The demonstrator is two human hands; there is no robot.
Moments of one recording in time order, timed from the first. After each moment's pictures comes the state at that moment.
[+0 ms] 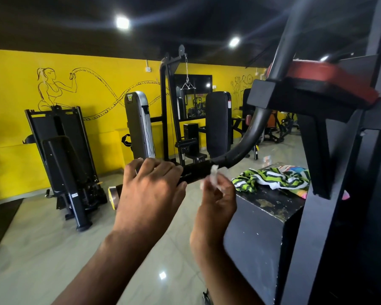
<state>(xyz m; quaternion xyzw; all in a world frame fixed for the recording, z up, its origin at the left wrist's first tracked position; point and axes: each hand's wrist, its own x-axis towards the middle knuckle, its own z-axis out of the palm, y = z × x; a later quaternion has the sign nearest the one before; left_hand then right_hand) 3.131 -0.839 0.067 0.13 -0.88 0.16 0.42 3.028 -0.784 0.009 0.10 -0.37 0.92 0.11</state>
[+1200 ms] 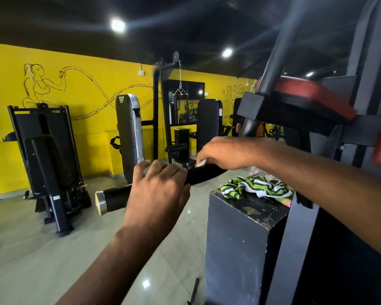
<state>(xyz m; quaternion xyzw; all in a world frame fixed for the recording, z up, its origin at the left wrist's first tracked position) 3.099 -0.827 0.070 0.12 -0.88 0.15 0.44 2.938 -0.723 0.161 0.62 -0.77 -0.04 0.11</state>
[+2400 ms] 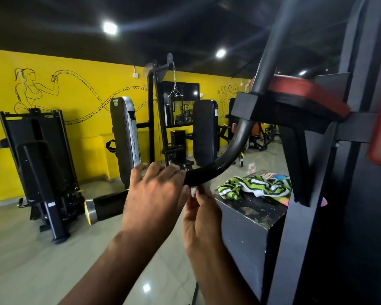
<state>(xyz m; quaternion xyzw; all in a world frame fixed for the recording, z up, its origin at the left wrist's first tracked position) 3.089 -0.826 0.068 0.12 -0.87 0.17 0.45 2.988 -0.784 0.013 0.02 -0.15 0.97 -0.20</state>
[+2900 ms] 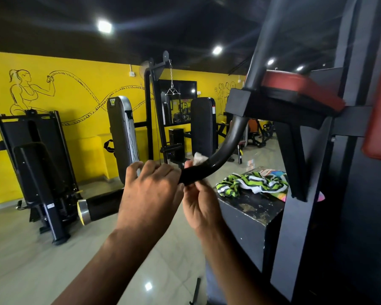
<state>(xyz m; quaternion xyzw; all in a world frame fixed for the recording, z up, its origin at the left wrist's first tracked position) 3.087 -0.824 0.068 0.12 -0.87 0.17 0.45 2.949 -0.788 0.020 0.15 -0.01 0.94 -0.31</state>
